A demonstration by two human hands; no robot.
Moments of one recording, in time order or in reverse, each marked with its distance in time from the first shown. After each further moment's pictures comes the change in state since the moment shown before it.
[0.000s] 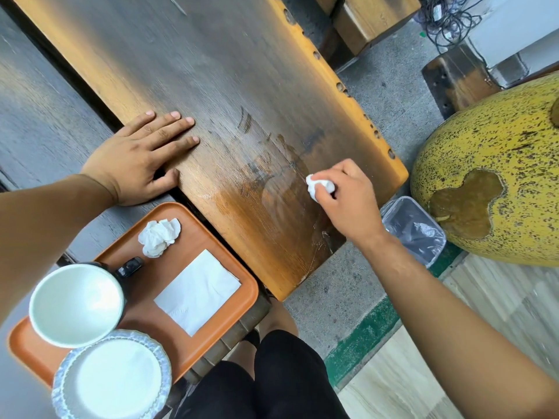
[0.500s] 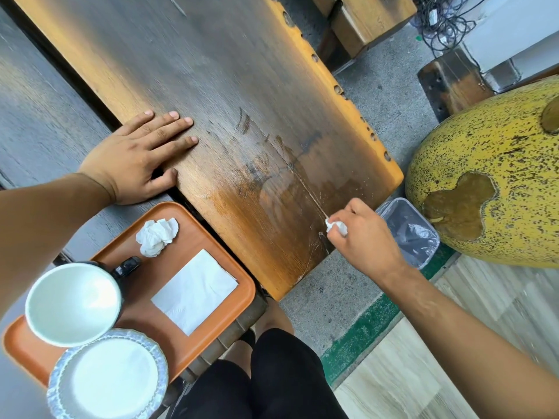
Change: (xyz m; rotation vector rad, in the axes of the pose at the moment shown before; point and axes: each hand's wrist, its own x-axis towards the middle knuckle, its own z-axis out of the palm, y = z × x) left_hand 0.000 0.000 0.000 -0.004 -0.002 0.006; right_hand -0.048 0.017 -0.023 -0.353 -0.238 0.008
